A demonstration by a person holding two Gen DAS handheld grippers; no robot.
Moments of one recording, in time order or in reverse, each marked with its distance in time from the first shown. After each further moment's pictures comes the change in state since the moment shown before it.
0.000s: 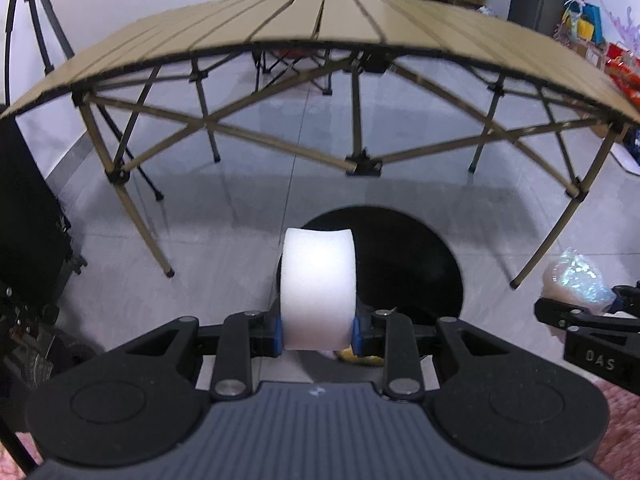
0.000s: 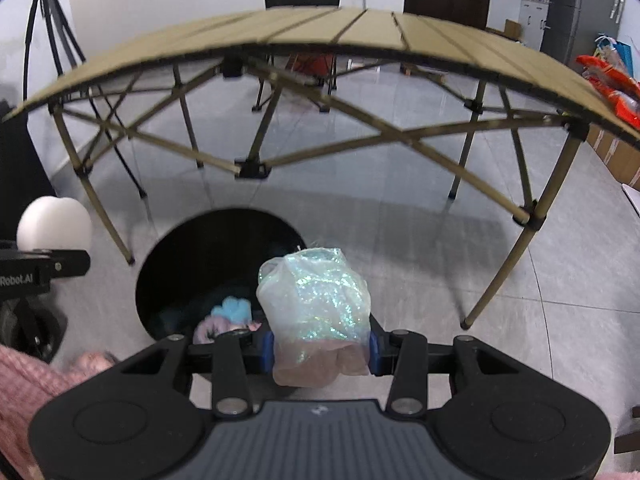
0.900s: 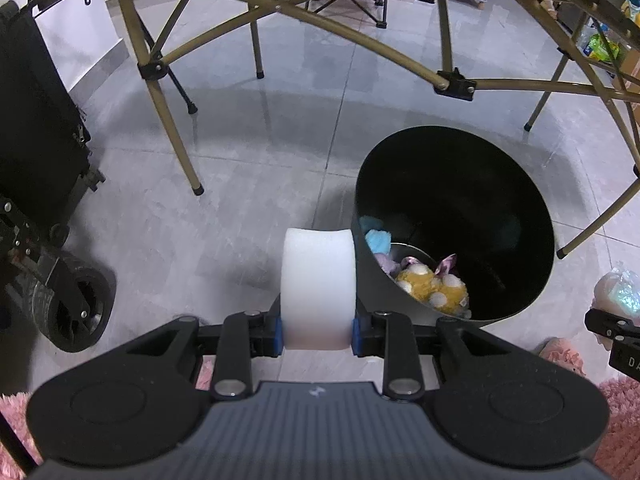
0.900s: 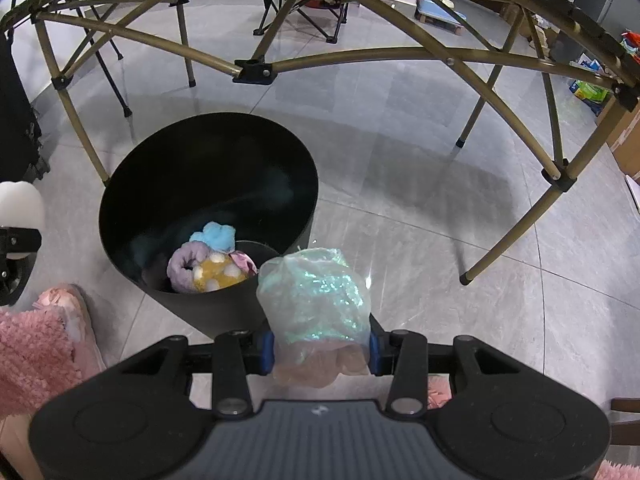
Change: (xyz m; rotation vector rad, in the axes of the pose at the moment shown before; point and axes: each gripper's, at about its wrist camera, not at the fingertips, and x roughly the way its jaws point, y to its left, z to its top) left arm 0.060 0.061 -0.030 -0.118 0.195 0.057; right arm 0.059 0.022 -0.017 -0.087 0.200 -0.061
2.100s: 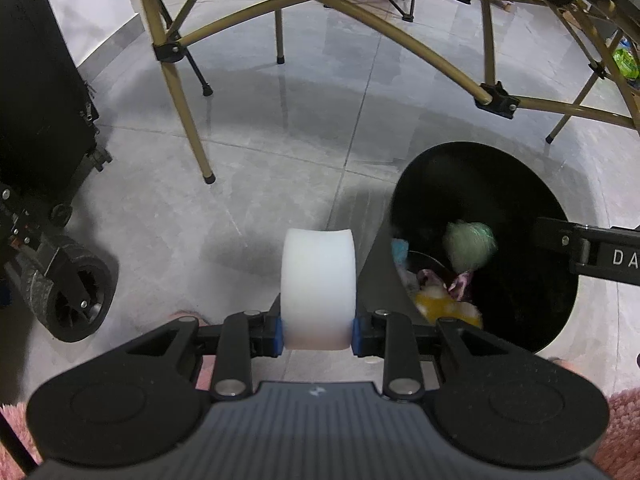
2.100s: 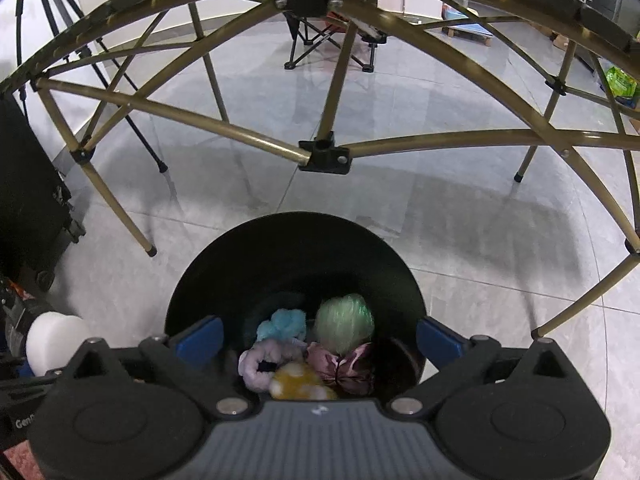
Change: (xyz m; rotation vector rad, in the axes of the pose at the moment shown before) left arm 0.021 0.016 0.028 -0.070 0.050 0.010; right arm 0.032 0.047 0.100 0.072 -0.069 0.139
